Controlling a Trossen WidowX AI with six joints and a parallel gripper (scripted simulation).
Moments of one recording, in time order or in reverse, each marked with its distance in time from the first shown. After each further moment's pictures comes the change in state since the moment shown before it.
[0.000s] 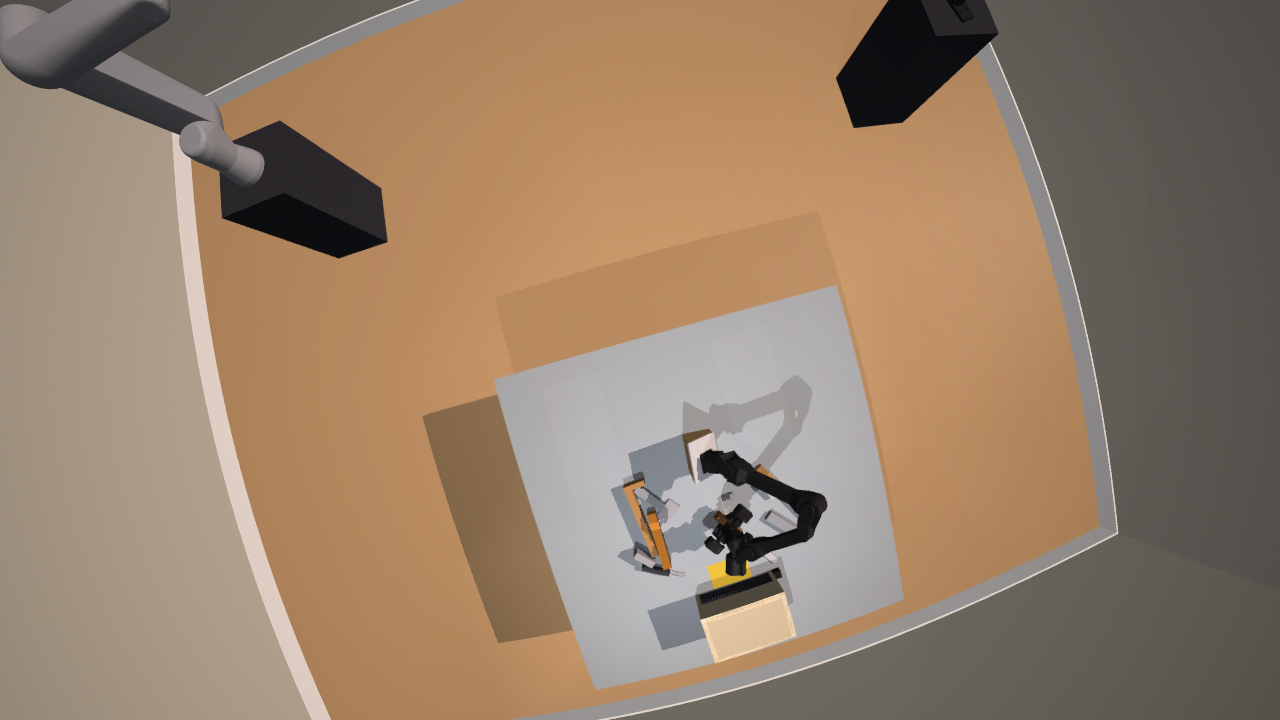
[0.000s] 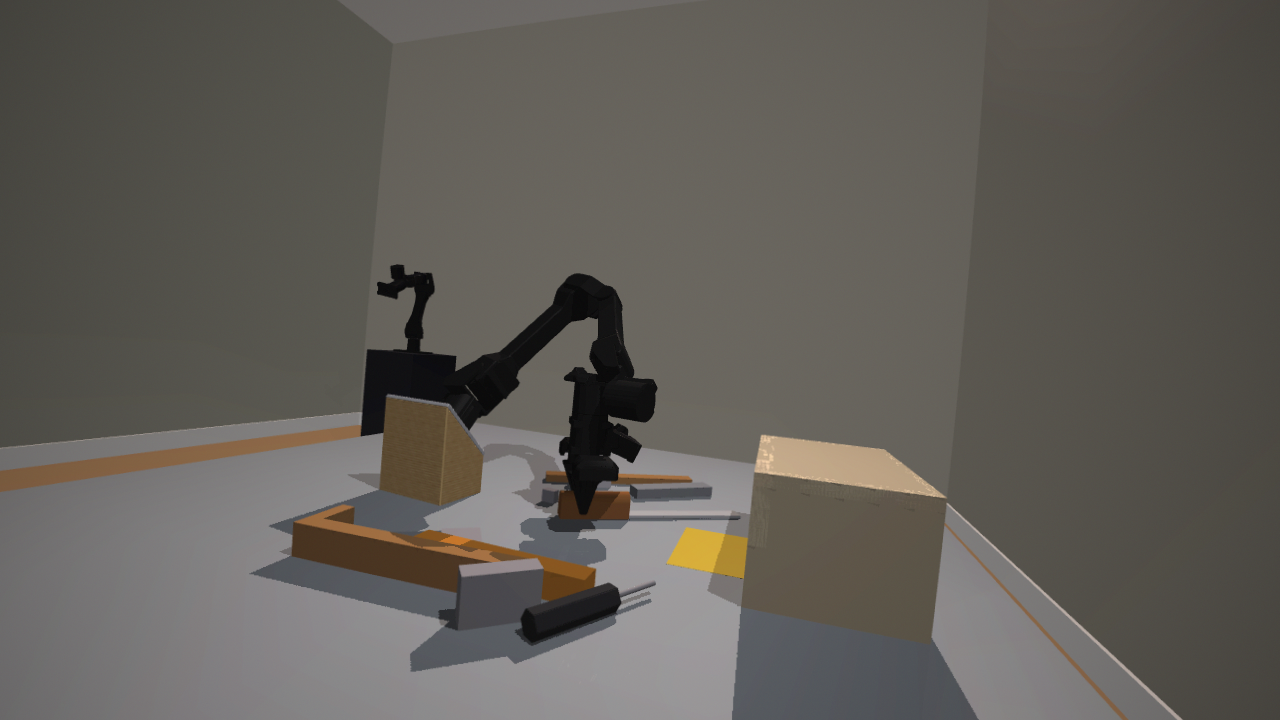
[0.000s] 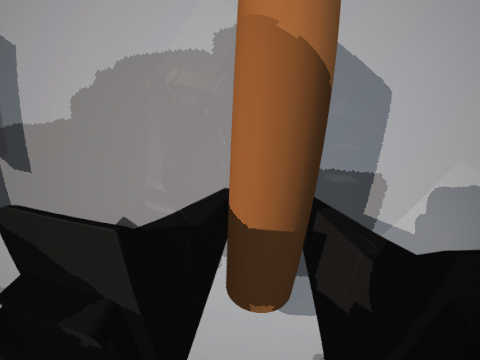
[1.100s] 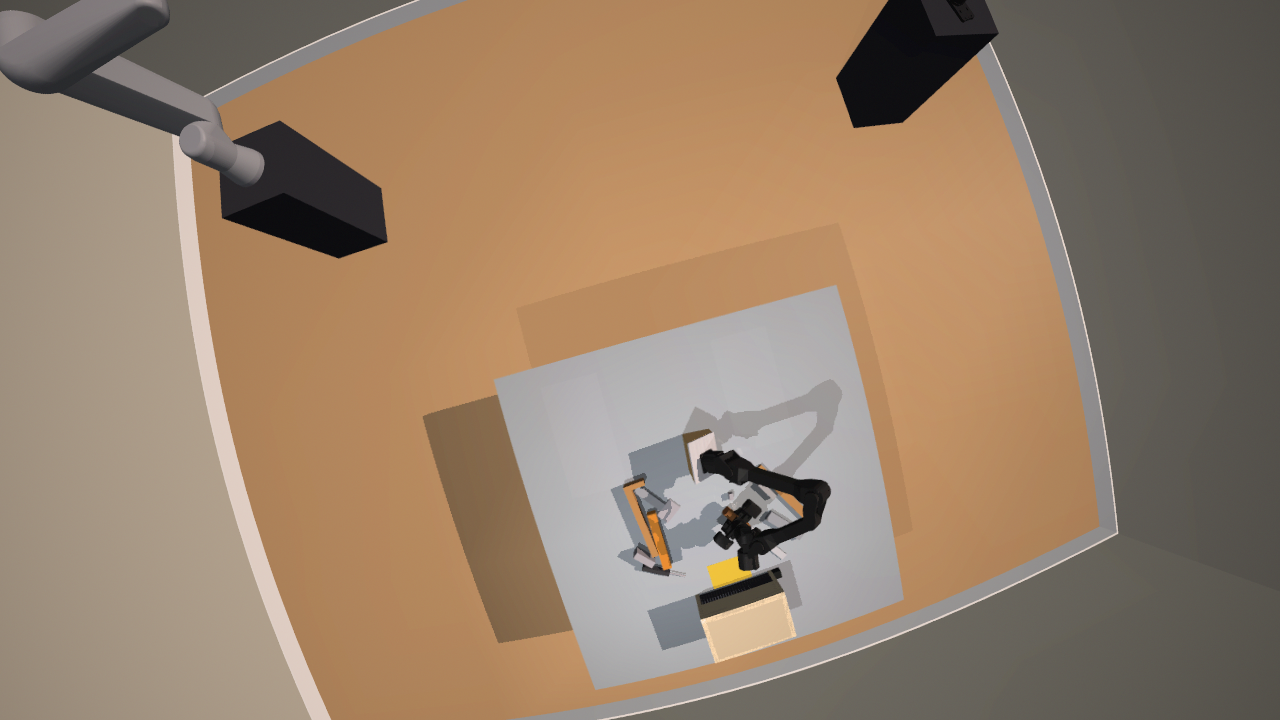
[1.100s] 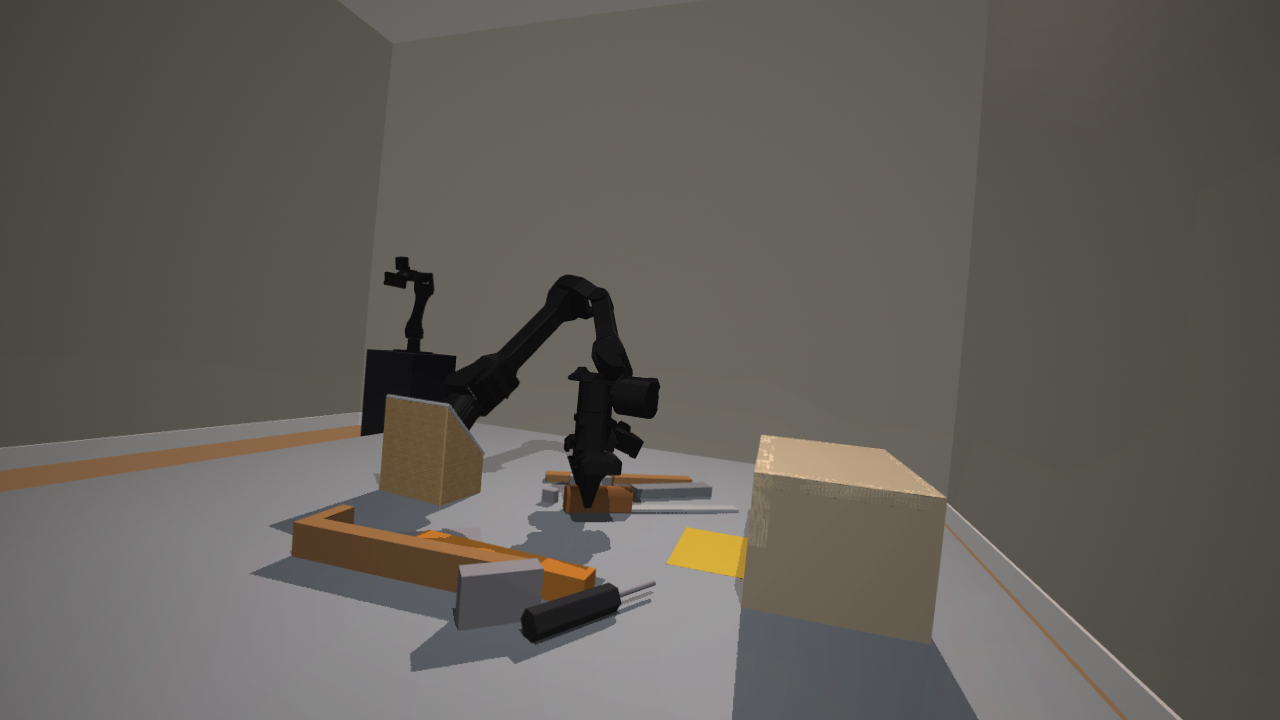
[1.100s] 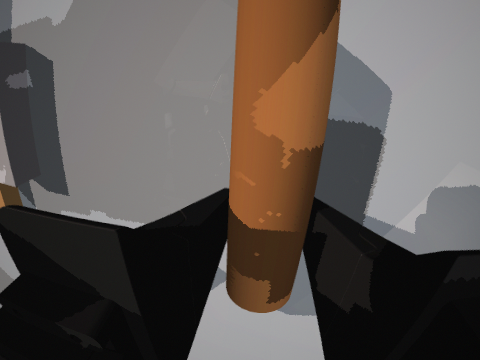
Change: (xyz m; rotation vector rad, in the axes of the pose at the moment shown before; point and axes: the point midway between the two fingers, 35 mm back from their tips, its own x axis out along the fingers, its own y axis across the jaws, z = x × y) arm 0.000 0.032 0.013 0.002 -0.001 0.002
